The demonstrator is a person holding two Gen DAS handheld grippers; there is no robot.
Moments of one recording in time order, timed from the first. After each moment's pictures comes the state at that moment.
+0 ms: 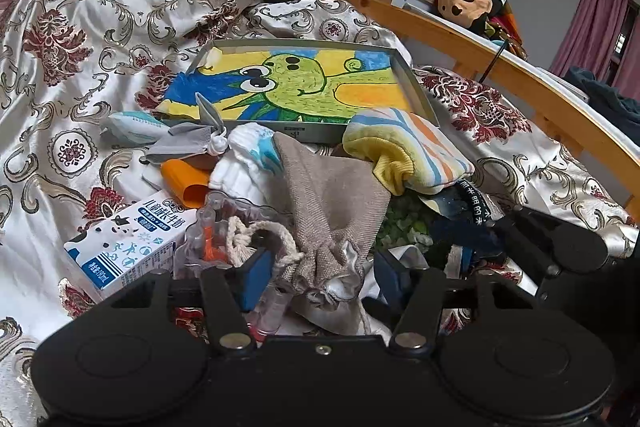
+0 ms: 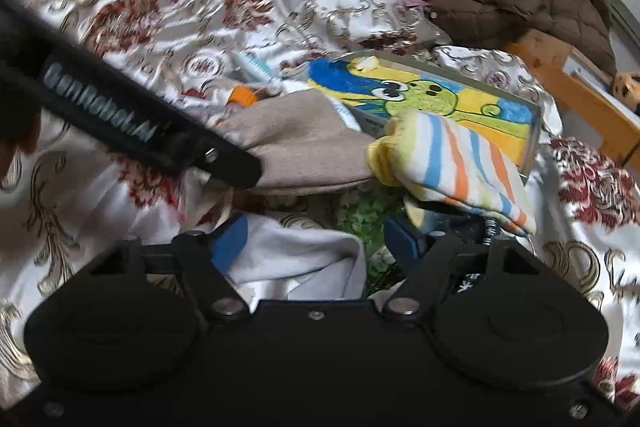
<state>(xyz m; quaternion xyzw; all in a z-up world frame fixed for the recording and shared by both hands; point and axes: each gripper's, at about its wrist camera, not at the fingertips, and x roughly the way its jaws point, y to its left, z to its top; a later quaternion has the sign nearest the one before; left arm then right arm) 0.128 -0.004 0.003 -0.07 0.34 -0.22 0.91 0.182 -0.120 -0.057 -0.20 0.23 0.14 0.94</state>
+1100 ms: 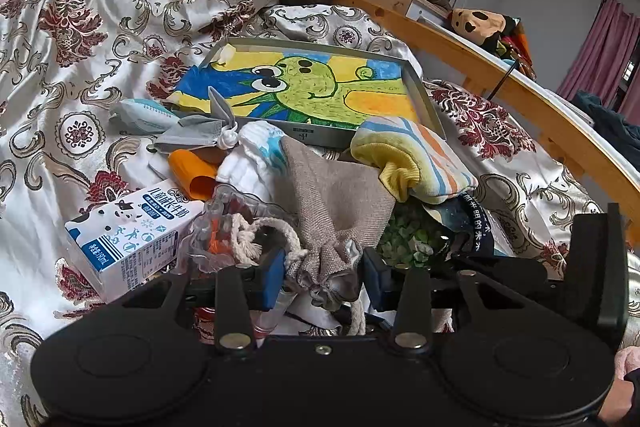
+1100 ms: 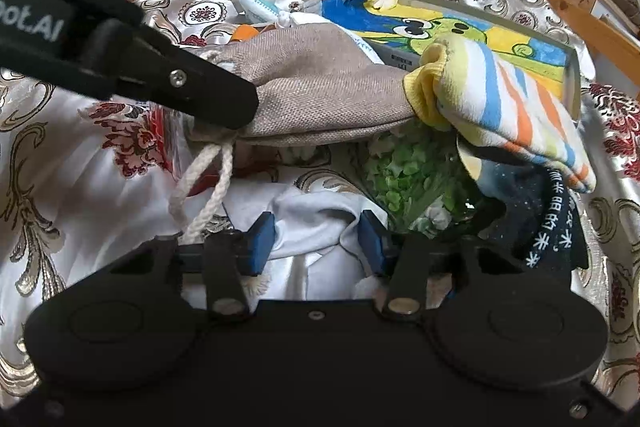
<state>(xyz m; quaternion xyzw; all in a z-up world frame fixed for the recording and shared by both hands) 0.125 0.000 0.001 -0.10 0.34 -0.20 0.91 0.223 -0.117 -0.080 -0.16 0.31 0.14 0.92</state>
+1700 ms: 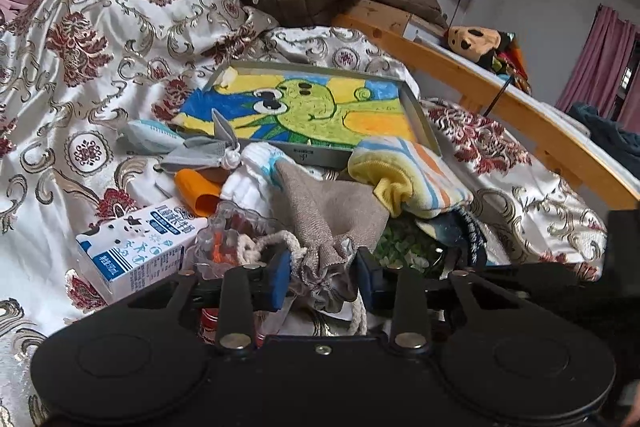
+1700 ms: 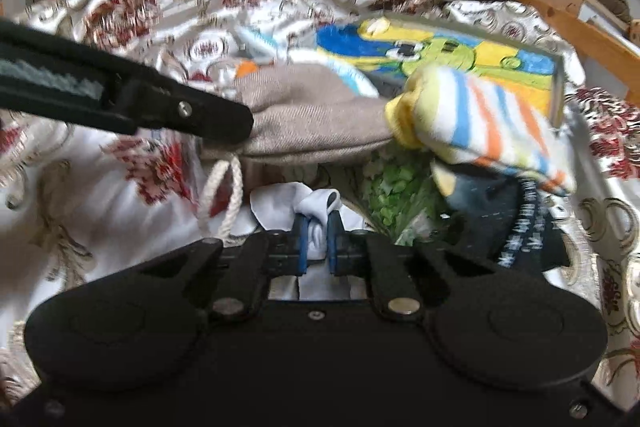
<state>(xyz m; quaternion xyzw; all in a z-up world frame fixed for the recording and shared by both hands) 0.111 0.003 0.009 -0.10 0.30 -0.19 0.93 0.202 -0.136 -0.054 -0.12 0.27 0.15 0.94</state>
